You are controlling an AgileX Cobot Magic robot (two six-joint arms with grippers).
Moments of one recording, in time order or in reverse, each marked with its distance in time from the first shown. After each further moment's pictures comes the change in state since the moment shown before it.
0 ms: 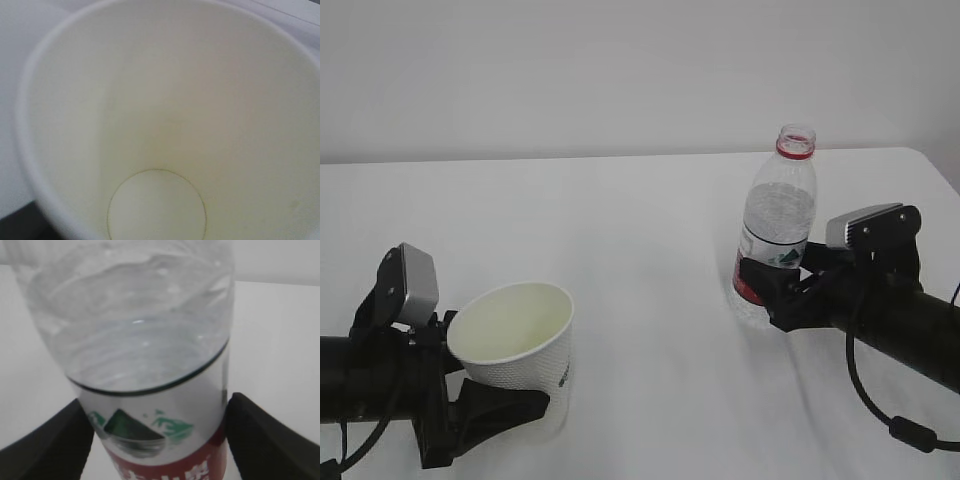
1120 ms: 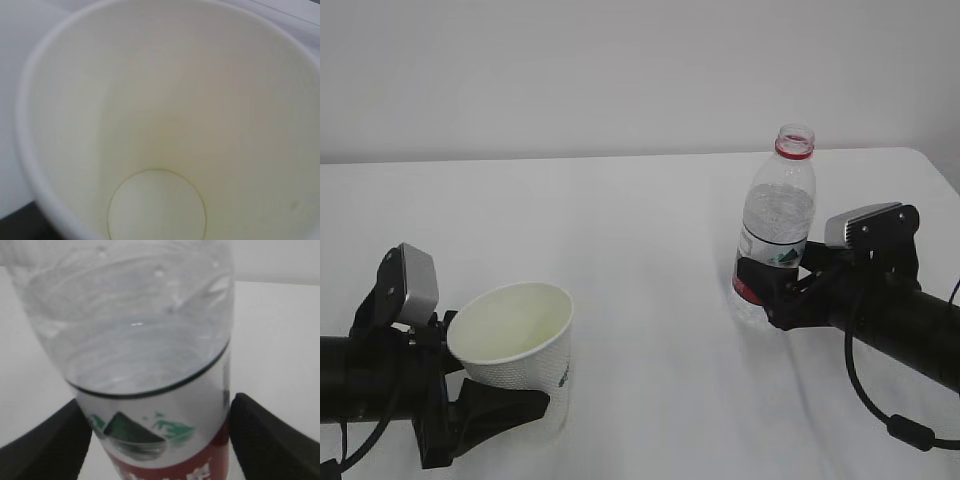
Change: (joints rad) left arm 0.000 0.000 0.000 -0.002 0.002 0.000; right arm 0.000 0.003 -0.007 -0.009 -0.001 0.010
